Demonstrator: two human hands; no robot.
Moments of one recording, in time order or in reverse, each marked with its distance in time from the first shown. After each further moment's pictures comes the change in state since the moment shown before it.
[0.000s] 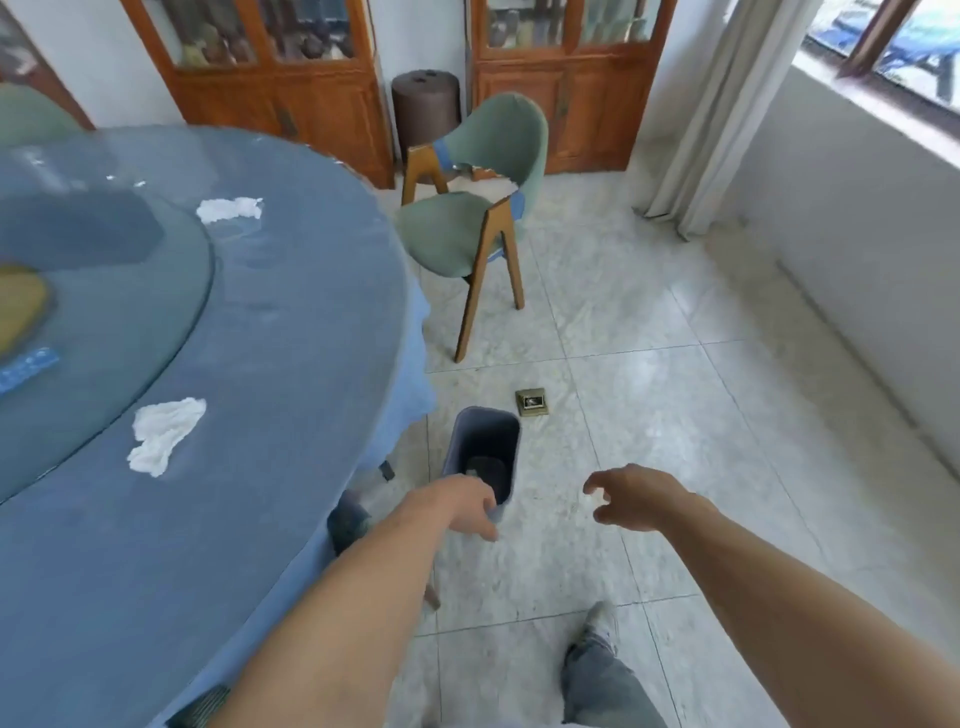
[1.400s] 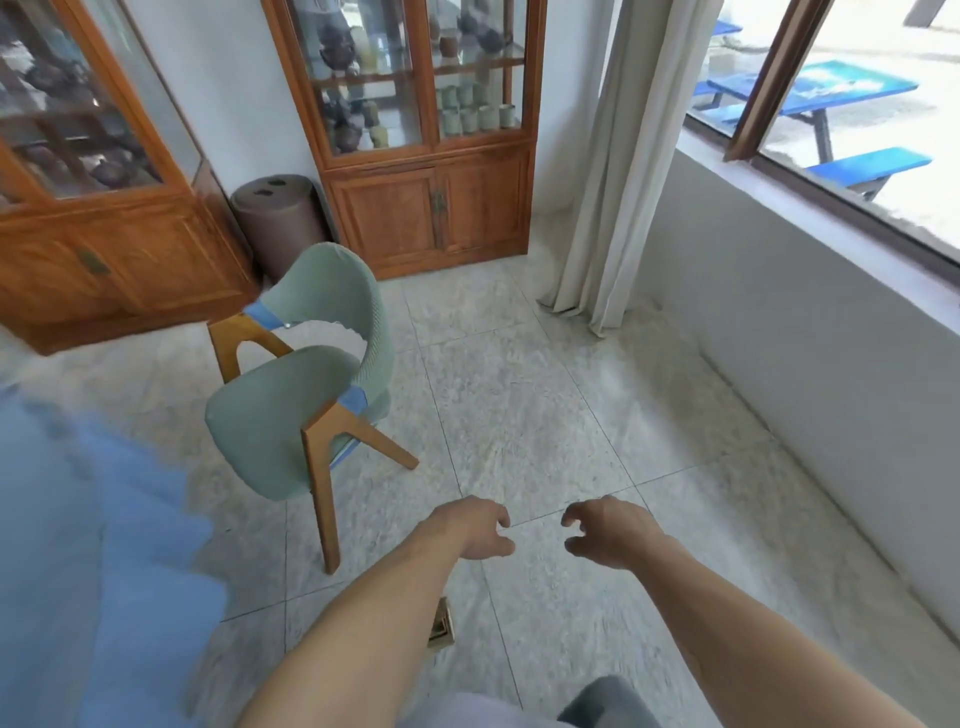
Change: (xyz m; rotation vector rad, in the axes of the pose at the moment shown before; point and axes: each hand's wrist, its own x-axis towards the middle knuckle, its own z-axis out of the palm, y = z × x) left_hand 0.469 0.225 -0.509 0.076 0.060 0.106; right_hand 0.369 0.389 -0.379 0.165 0.134 0.136
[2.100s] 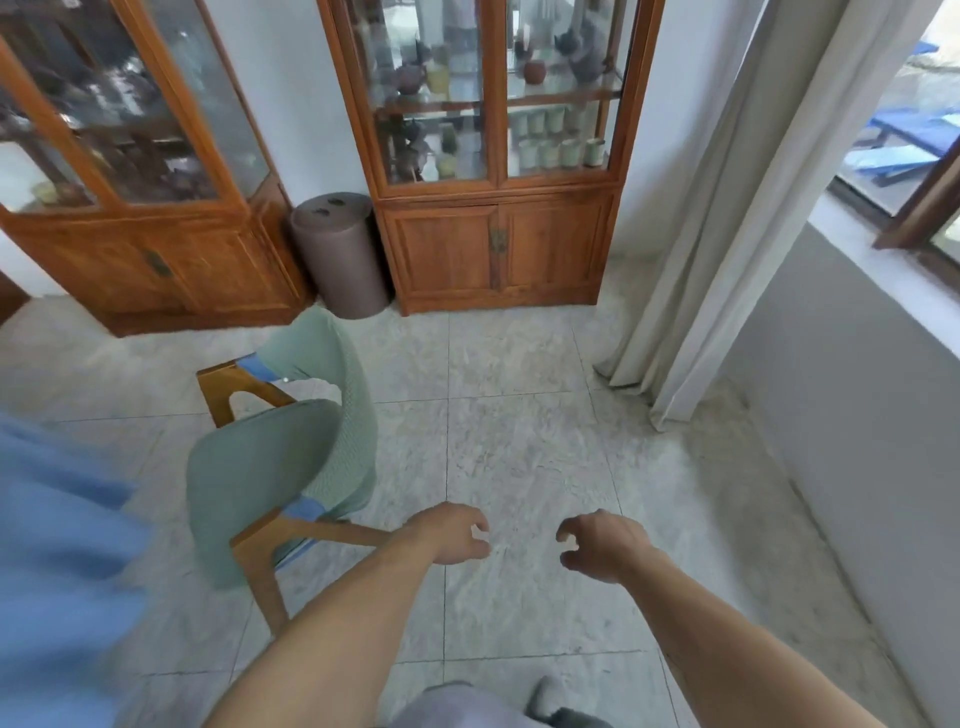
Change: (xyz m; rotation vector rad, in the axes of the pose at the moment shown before) left_hand 0.230 0.008 -0.246 -0.273 0.097 -0.211; right_hand 0.311 0.121 -0.220 -0.124 -0.064 -0.234
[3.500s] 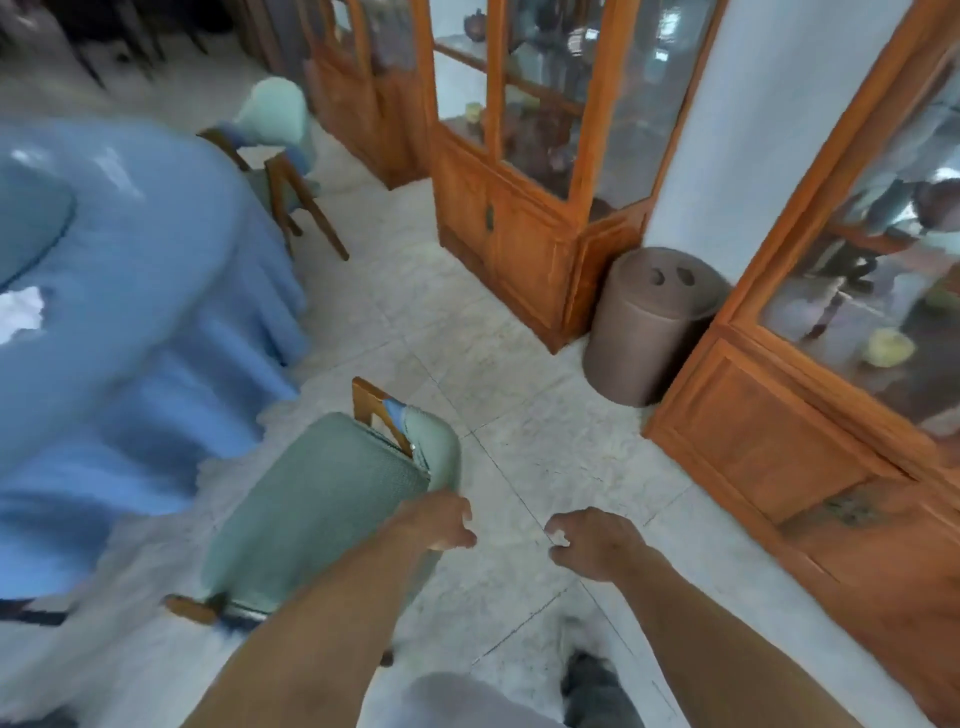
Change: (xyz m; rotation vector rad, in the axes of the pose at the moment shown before) left_hand 0.282 -0.242 -0.357 -0.616 0.312 -0.702; right_hand 0.603 -0.218 -0.355 -0.555 -0.241 -0.795
